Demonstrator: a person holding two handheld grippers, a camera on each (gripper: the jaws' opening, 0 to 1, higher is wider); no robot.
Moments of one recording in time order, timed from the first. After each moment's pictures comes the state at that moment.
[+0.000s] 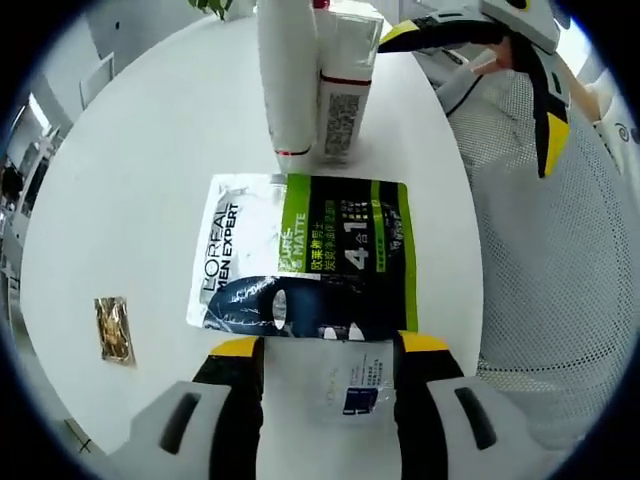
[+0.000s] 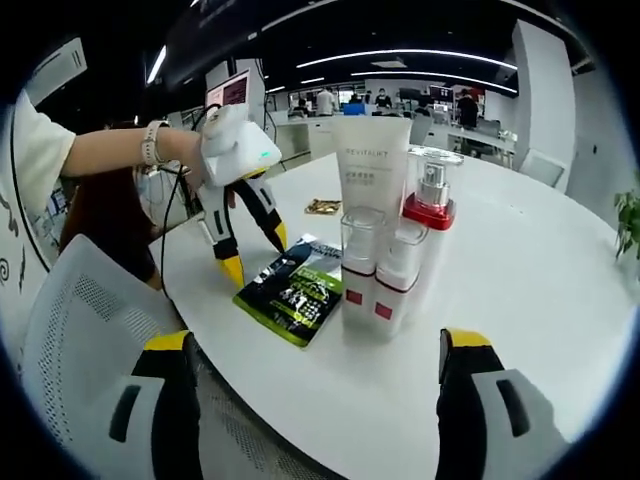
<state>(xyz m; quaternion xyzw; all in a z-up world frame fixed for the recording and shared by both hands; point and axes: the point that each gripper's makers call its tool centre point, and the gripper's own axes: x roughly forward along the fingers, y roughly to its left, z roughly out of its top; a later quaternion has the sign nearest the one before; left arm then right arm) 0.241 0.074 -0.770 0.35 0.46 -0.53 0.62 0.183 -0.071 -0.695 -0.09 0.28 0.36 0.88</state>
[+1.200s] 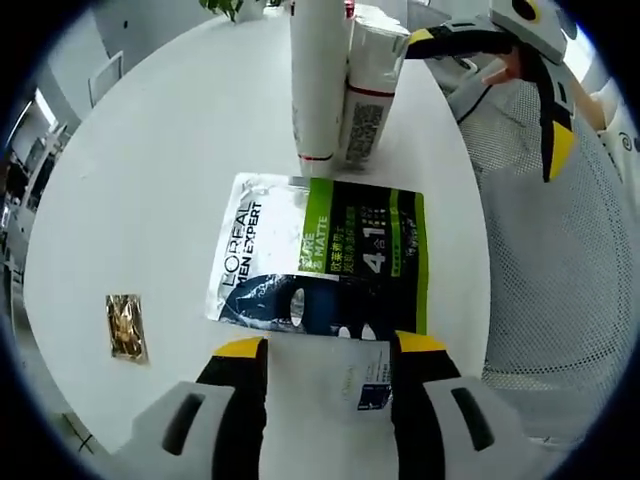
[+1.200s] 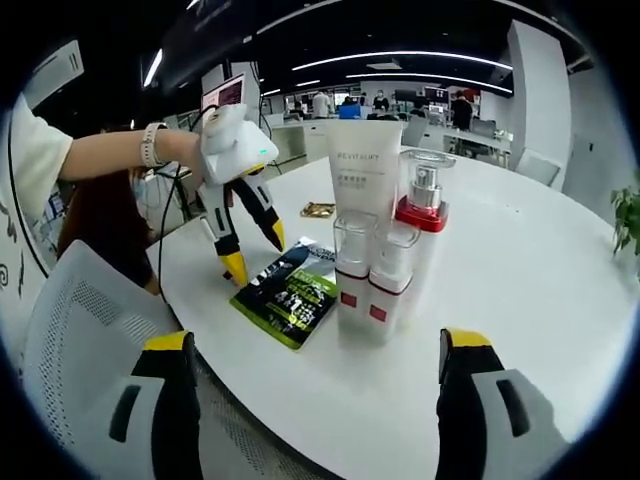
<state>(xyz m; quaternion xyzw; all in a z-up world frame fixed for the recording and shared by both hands) 0.245 0.071 -0.761 0.35 0.46 -0.52 0.63 0.185 -0.072 -0.692 -0.08 0.28 0.36 0.89</state>
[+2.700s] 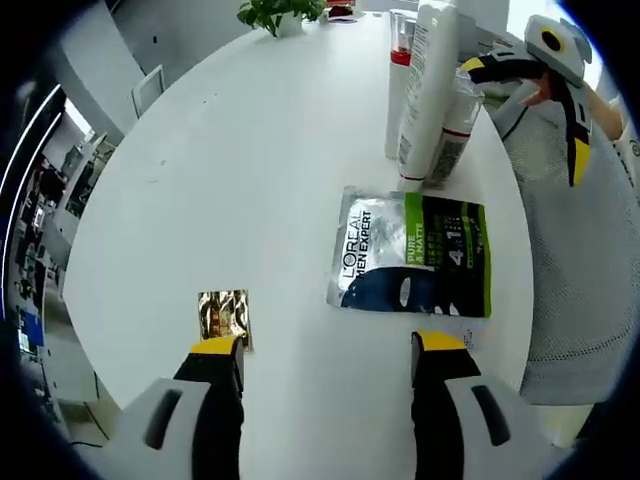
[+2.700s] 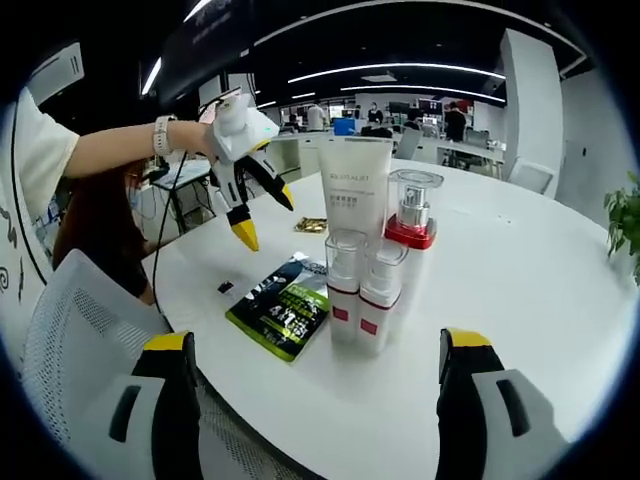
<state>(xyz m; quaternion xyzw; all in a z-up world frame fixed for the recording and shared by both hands) 0.320 0.103 -0.718 0.37 0.40 -0.46 0.69 0.192 -0.076 -0.679 -0.07 0.25 0.34 0.90</state>
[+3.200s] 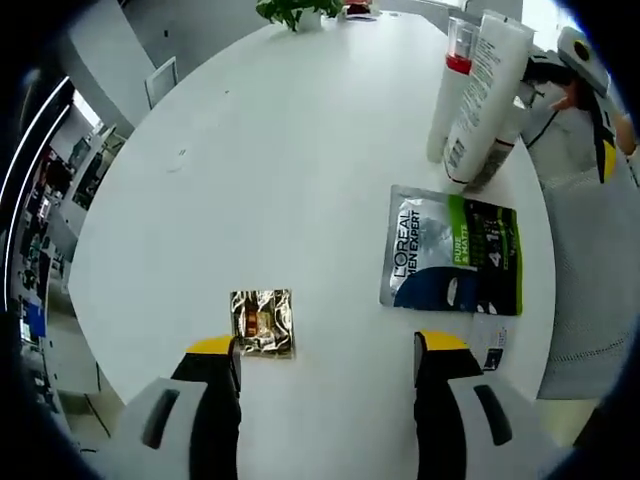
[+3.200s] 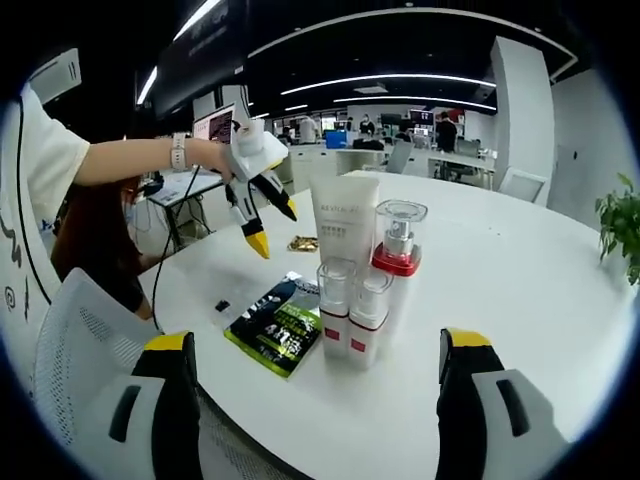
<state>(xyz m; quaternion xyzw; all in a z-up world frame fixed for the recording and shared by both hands) 0.353 0.107 -0.719 0.37 0.41 -0.45 0.70 0.197 -0.079 -0.652 -0.07 0.23 0.33 0.92</state>
